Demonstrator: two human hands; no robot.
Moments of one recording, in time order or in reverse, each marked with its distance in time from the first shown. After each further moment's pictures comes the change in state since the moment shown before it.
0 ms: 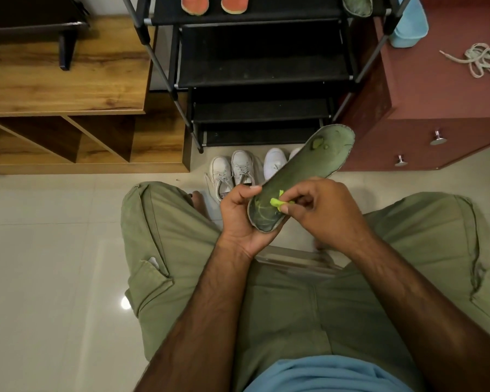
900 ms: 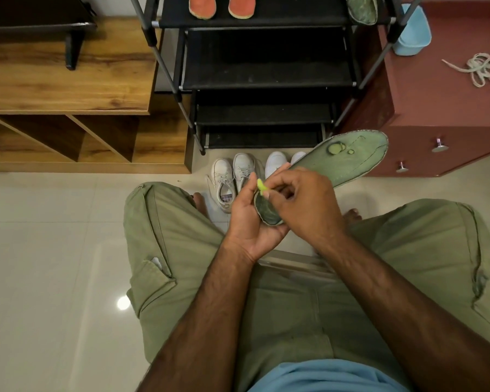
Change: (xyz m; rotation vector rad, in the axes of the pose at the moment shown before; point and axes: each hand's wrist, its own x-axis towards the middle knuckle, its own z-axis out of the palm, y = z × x) left_hand 0.008 -0.001 -0.001 0.088 0.035 -0.005; right_hand 0.016 -0.032 0.022 0.074 0.163 -0.022
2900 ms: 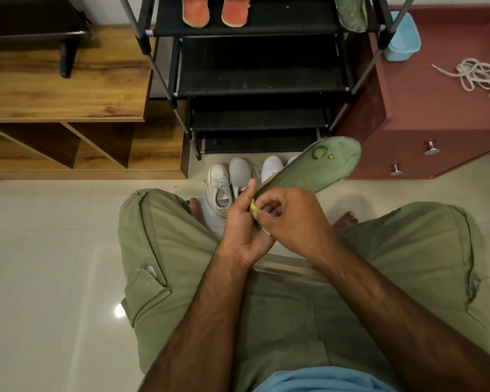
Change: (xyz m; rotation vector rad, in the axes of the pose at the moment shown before) left_hand 0.002 0.000 -0.007 -0.040 0.101 -0.007; right_hand -0.008 0.000 0.004 -0.017 -0.158 0.021
